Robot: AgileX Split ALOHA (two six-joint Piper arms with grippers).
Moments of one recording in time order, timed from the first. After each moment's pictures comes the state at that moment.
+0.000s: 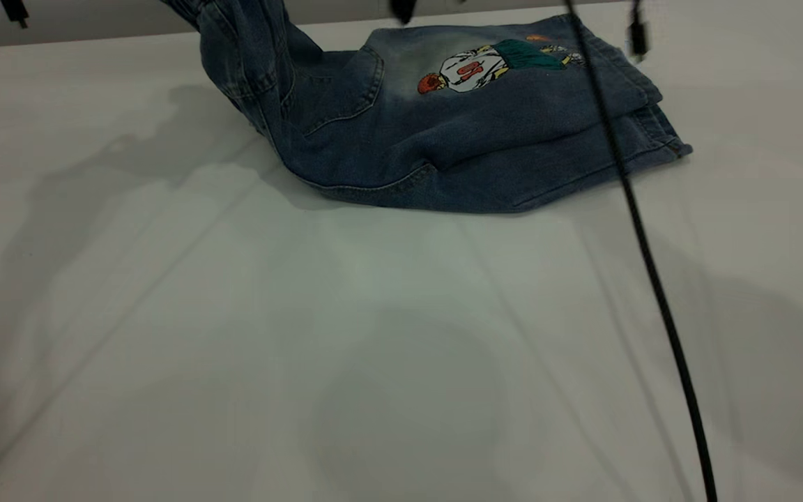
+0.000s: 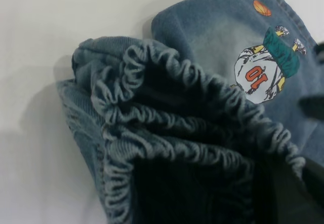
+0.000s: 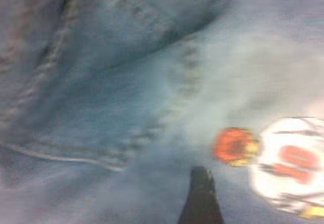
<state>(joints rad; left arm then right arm) -0.06 2.11 -1.56 -0.97 0.78 0.80 0.45 2.61 -2.51 0.05 1.14 -0.13</state>
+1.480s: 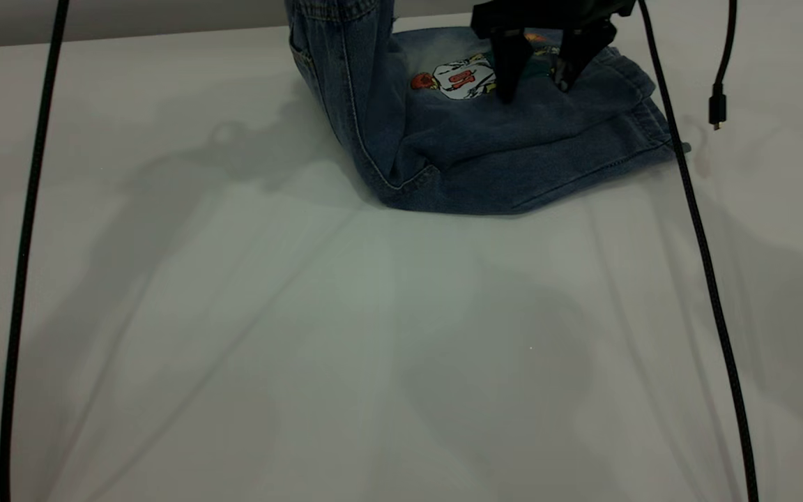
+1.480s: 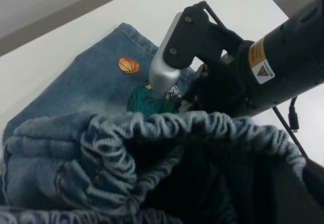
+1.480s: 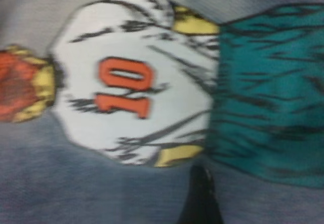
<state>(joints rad) -0.25 2.11 -1.76 -0.97 0.84 0.86 0.30 2.76 -2.51 0.09 1.22 -0.06</state>
